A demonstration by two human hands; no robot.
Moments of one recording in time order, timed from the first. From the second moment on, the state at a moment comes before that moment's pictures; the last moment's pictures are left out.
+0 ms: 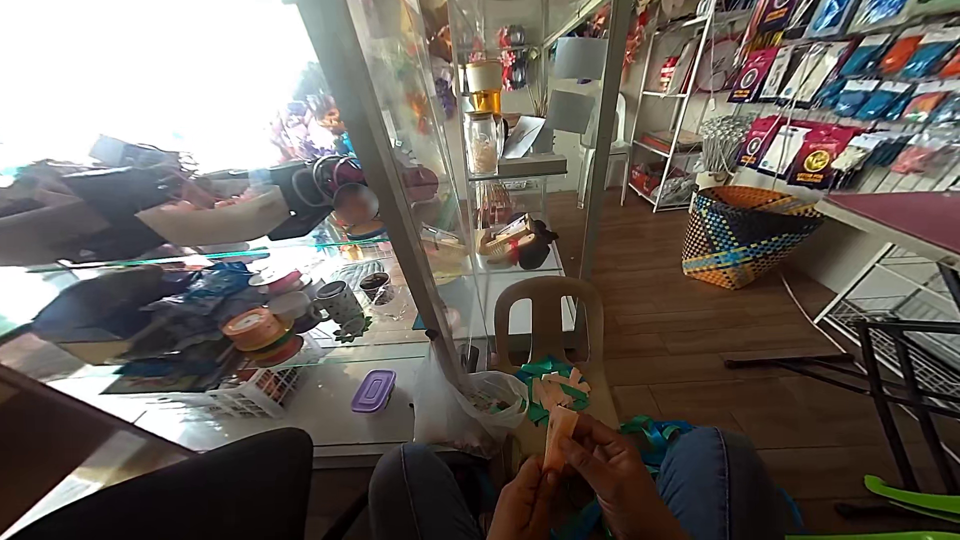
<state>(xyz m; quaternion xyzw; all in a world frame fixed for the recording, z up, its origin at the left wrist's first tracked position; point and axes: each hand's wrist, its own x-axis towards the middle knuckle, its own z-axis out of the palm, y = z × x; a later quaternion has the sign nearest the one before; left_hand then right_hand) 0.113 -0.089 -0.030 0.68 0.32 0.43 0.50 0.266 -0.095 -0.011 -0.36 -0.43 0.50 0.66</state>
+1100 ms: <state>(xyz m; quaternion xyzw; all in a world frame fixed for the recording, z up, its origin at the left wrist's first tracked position) 0.116 -0.100 -0.012 0.73 0.28 0.43 0.45 0.273 -0.125 0.013 -0.39 -0.59 0.29 0.64</state>
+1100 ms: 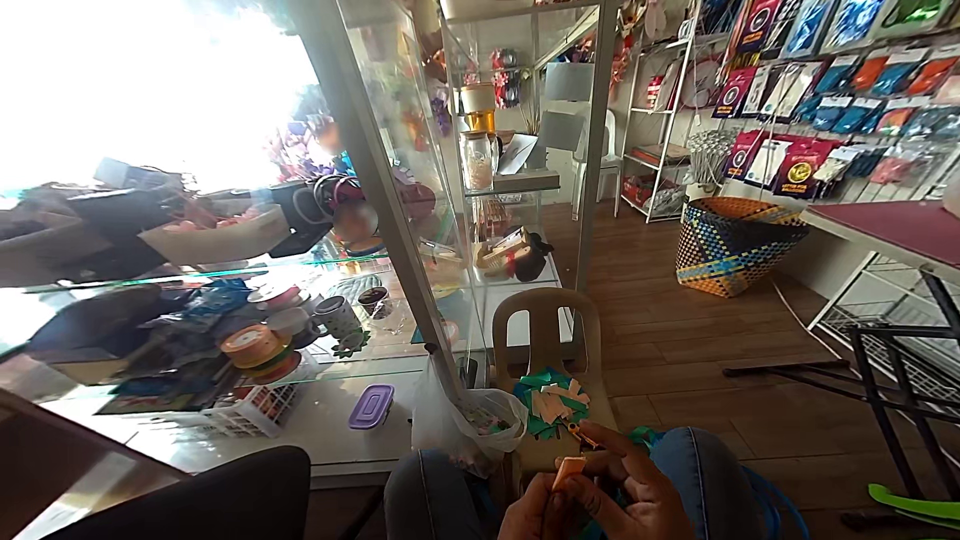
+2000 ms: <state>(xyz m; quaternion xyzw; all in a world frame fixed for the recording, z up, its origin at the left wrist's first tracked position) 0.110 -0.093 -0.009 0.74 0.29 0.40 0.46 0.289 -0.106 0.016 -0.37 -0.44 0.53 0.63</state>
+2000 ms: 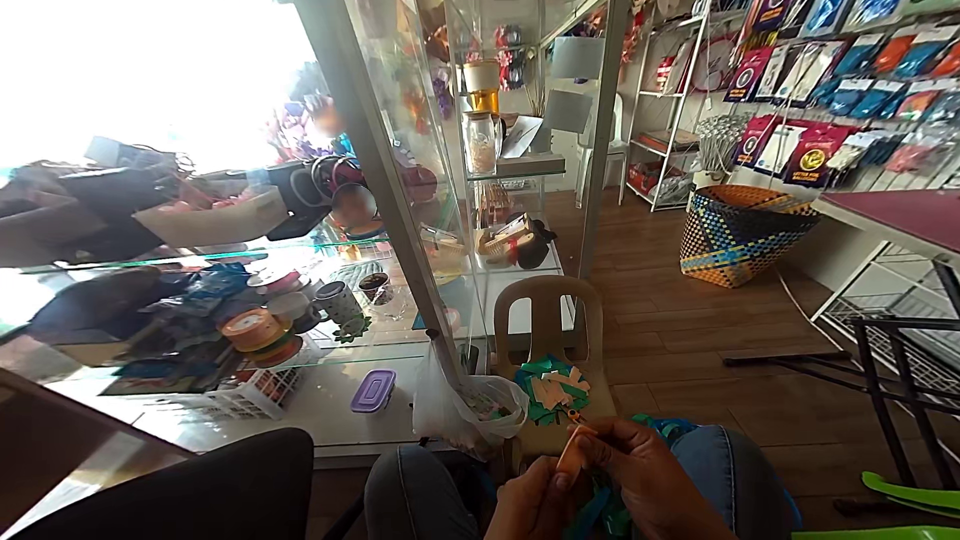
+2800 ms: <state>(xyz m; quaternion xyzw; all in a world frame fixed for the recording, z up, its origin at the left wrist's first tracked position) 0.080 0.013 -0.042 0.81 0.40 -0.06 0.42 0.457 -0.026 0.081 -0.51 -0.38 0.25 0.73</state>
